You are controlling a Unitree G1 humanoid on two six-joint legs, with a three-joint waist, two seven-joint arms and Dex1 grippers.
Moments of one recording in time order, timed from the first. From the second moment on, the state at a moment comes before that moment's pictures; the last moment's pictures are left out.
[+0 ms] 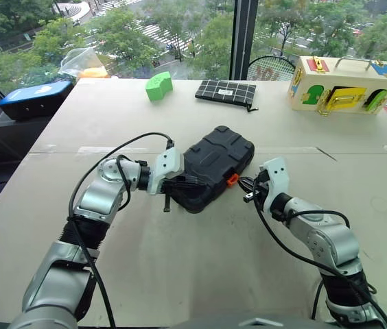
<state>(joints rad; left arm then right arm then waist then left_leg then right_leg) -0.50 0.65 -0.21 0.19 -0.24 0.16 -1.31 -0.19 -0.16 0.15 -0.37 0.36 0.82 0.30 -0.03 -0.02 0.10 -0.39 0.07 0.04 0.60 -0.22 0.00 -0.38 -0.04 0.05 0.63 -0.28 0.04</state>
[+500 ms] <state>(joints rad) -0.49 0.65 -0.20 0.19 -0.24 0.16 -1.30 -0.26 -0.14 0.15 -0.37 0.36 0.84 0.30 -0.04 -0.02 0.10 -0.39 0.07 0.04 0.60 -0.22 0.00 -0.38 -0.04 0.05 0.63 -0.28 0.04</state>
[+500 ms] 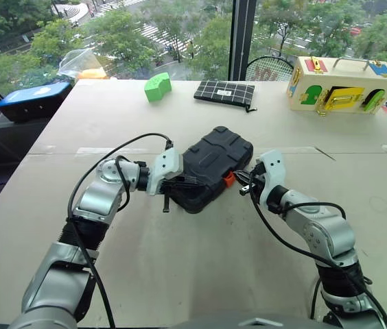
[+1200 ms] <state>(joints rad) 0.25 0.75 0.31 -0.34 -0.63 0.53 -1.09 0.41 -0.70 -0.47 -0.63 0.57 0.47 0.94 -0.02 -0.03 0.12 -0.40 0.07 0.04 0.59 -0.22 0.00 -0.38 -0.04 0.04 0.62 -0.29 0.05</state>
